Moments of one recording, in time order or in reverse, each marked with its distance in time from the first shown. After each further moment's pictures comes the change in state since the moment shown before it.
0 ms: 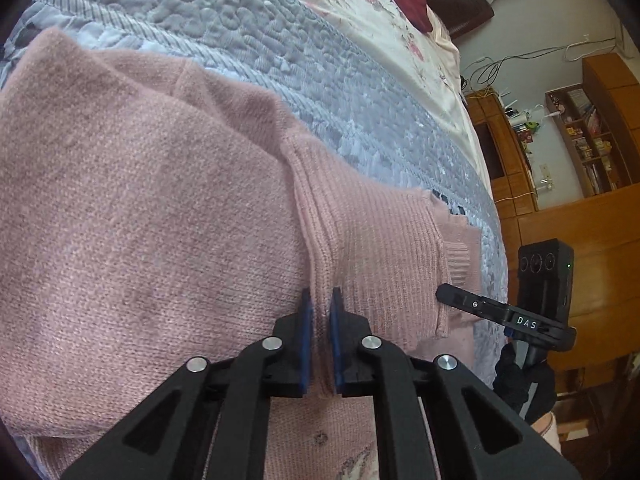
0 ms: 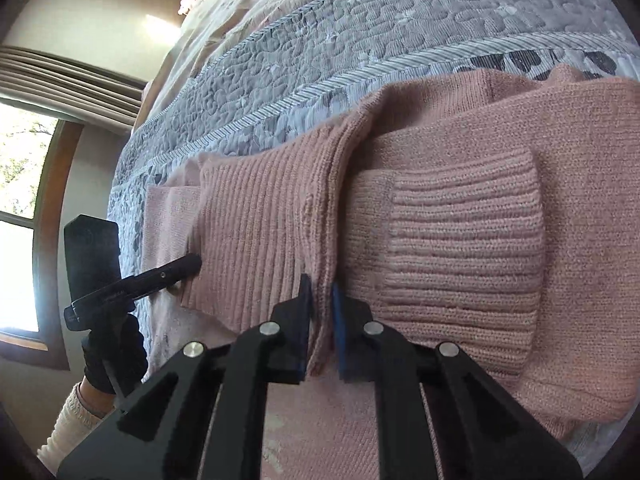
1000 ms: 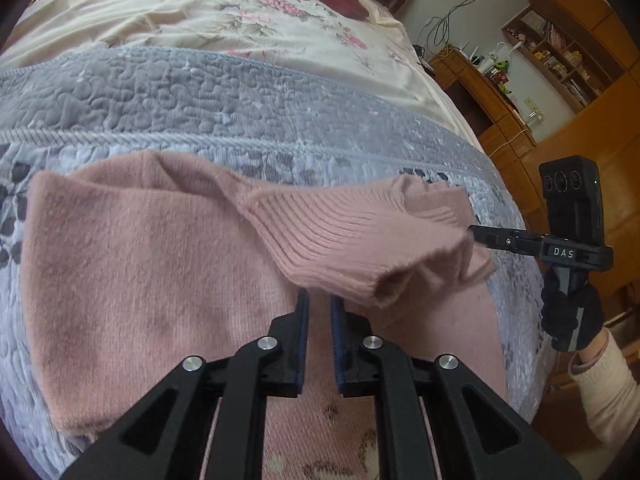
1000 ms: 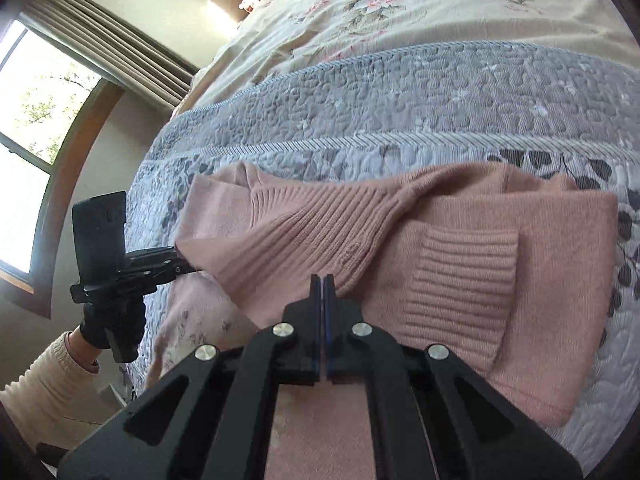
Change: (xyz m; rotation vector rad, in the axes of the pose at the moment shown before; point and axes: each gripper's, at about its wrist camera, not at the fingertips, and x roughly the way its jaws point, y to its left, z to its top) left arm -0.036 -0.043 -0.019 0.302 -0.009 0.095; right arm -0.050 0.030 0.000 -0.219 -0.062 0.033
